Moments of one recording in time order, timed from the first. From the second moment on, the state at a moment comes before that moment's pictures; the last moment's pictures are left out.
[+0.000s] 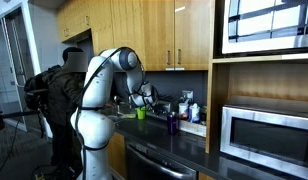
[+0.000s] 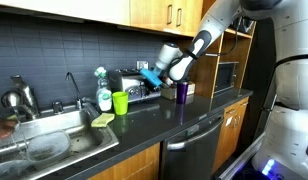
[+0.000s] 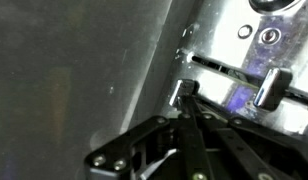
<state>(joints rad) 0.03 0.28 0.15 -2.21 -0.55 3.00 1.93</state>
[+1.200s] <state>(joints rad) -0.02 0.30 0.21 -2.19 -0.45 2.98 1.87</state>
